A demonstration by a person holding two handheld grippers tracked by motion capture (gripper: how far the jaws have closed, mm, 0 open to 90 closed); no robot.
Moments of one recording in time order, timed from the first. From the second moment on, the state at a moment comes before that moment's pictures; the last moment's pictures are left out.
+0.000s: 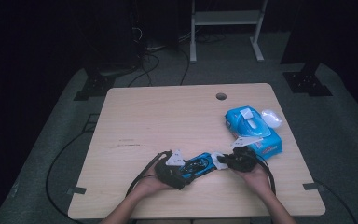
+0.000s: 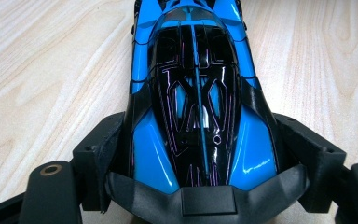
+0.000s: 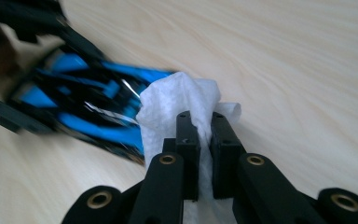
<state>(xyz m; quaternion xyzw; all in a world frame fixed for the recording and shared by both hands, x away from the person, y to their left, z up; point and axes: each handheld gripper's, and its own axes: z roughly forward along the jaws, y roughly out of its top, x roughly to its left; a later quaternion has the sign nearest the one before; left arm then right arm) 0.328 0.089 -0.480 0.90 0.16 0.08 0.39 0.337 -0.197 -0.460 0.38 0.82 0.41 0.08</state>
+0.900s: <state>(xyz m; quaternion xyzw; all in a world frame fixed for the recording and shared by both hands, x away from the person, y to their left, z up) 0.347 0.125 -0.465 0.87 0.24 -0.03 0.43 0.327 -0.175 -0.456 0.33 0.84 0.43 0.05</state>
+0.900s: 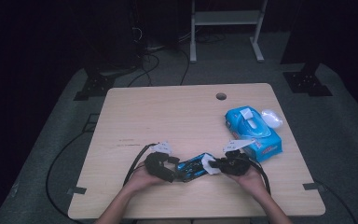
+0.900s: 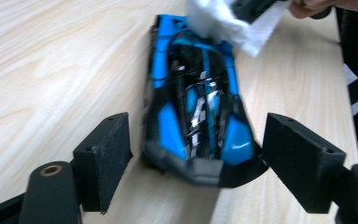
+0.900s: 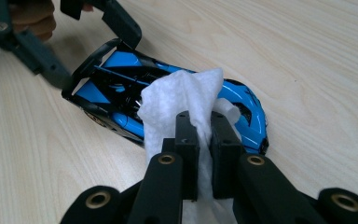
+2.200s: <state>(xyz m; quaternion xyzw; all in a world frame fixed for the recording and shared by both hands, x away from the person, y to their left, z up) 0.335 0.114 -0.465 0.88 0.23 -0.02 0.42 0.290 -0.180 -0.461 0.29 0.85 0.43 0.09</state>
